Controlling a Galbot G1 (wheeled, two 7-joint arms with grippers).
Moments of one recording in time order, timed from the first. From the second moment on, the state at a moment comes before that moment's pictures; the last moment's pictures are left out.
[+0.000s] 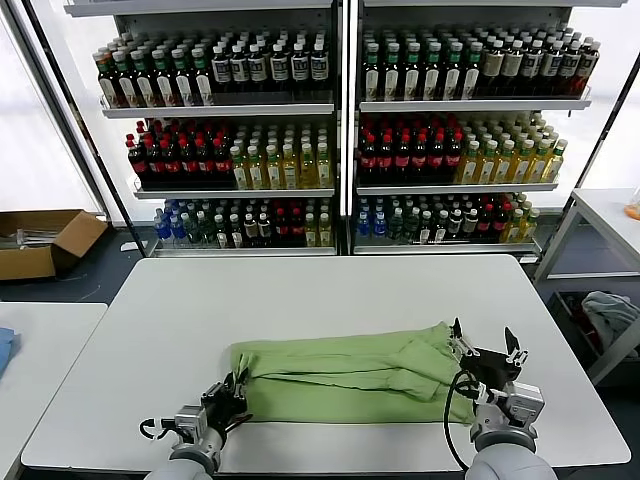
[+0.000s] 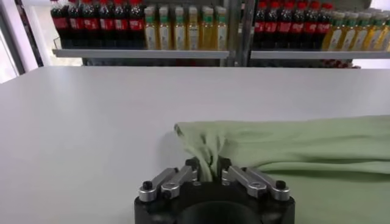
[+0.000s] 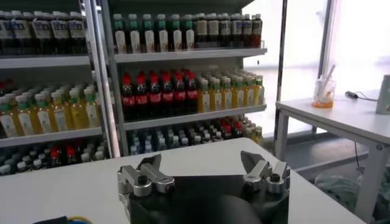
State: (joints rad) left arm 1.44 -1.44 -0.49 -1.96 -0.15 0.47 -0.01; right arm -1.42 1.40 0.49 2.28 0.25 -0.50 0.43
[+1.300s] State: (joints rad) left arm 1.47 -1.04 -0.95 -1.98 -0.30 0.45 0.01; right arm -1.42 1.42 0.49 2.28 0.24 -0.51 0.44
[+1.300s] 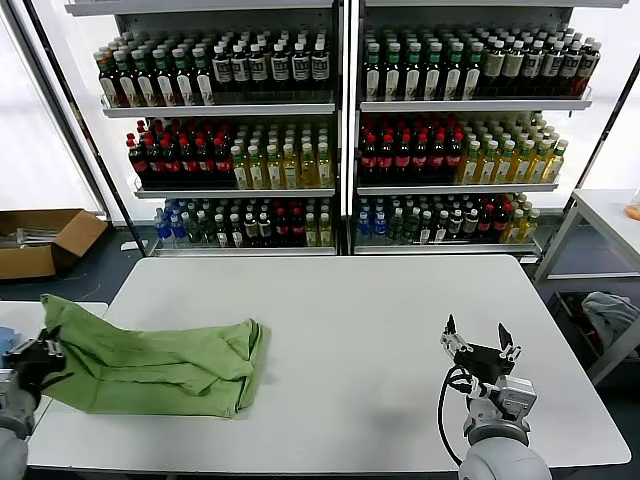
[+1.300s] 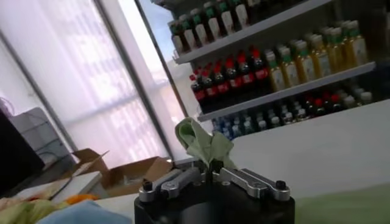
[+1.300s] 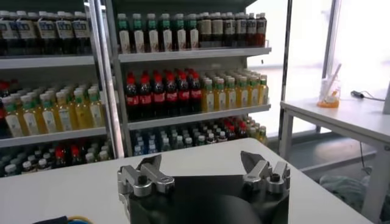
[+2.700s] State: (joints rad) left arm 1.37 -1.33 -0.40 -2.05 -0.34 0.57 -0.01; right arm -1.52 1.43 0.54 2.29 0.25 -0.47 0.45
